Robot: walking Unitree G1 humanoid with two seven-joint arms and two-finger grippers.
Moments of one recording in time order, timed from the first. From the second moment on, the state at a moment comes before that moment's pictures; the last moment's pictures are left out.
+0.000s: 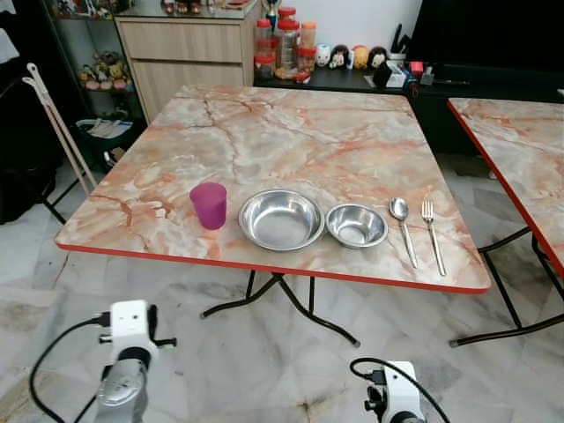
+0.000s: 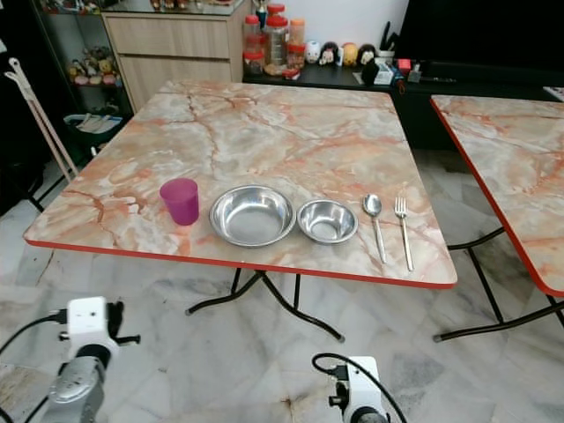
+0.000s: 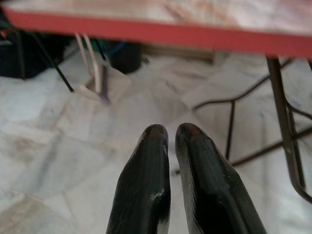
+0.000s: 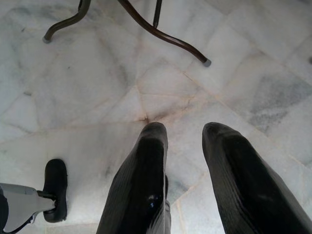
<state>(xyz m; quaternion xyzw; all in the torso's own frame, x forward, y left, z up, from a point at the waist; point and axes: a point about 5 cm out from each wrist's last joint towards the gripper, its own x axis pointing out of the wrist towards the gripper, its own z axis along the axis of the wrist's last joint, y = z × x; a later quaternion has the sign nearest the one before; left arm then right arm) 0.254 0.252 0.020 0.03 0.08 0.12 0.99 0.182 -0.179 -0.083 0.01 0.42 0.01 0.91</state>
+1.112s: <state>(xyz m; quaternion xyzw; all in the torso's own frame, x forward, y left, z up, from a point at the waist) 0.306 0.182 0.107 -0.10 -0.04 -0.02 0.99 0.181 -0.178 -0.083 0.00 0.42 0.01 0.91</state>
